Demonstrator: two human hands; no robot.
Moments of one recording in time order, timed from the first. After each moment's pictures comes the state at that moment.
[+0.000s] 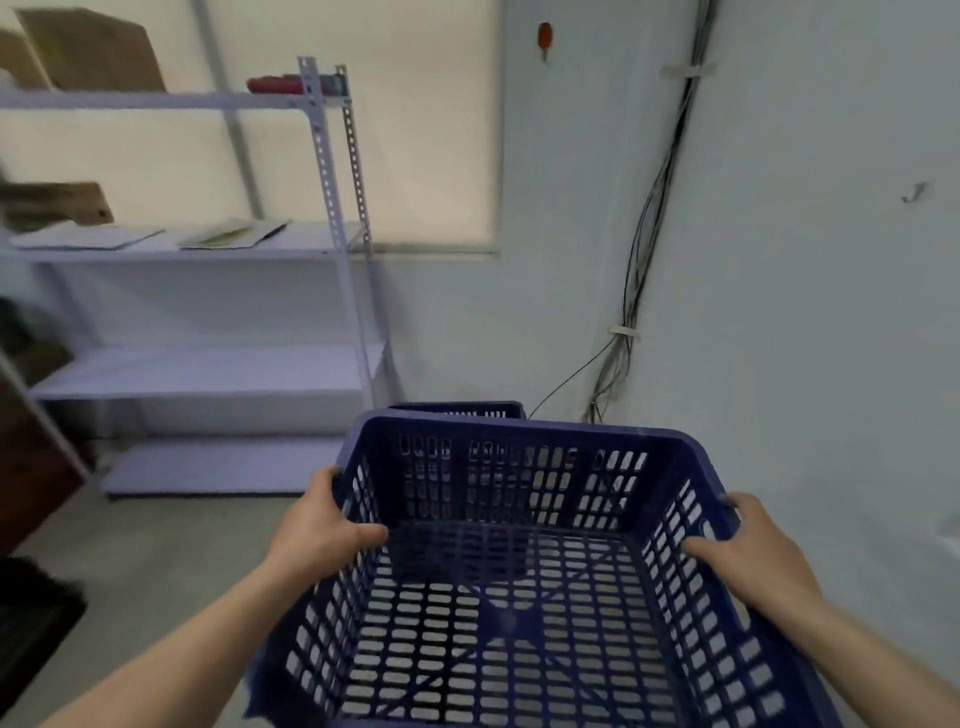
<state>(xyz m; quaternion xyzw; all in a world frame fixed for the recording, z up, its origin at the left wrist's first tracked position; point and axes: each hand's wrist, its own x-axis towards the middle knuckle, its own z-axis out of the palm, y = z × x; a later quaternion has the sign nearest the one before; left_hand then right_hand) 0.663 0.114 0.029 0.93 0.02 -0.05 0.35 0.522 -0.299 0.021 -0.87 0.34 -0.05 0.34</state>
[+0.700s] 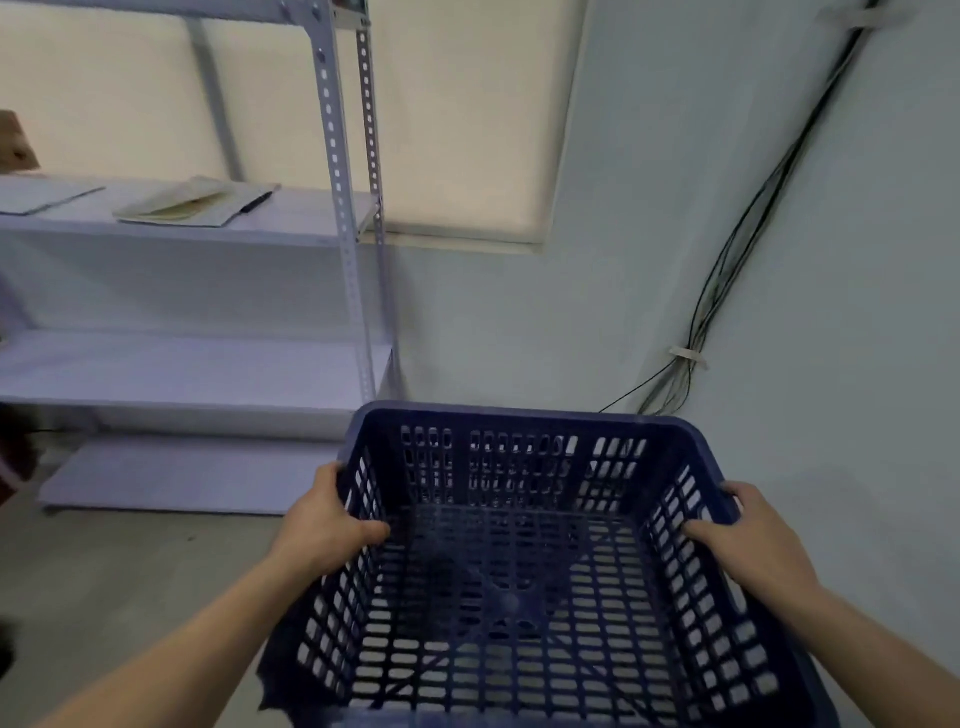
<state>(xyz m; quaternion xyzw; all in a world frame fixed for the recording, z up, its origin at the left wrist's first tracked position) 0.972 0.145 -0.019 0.92 0.04 -0.09 0.38 0.841 -0.267 0.006 -0.87 0.36 -0.04 0.34</state>
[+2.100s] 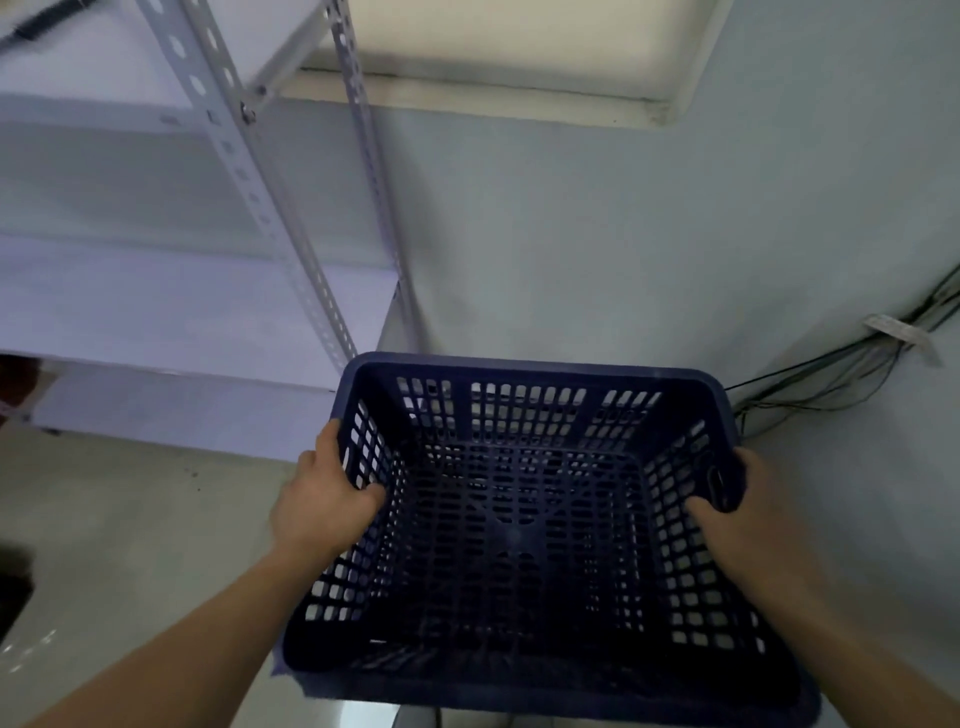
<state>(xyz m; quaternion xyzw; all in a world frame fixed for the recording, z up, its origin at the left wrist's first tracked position) 1.283 0.055 -0.163 0.95 0.15 -0.13 0.25 1.203 -0.345 -0.162 -0.87 0.33 0.05 0.37</state>
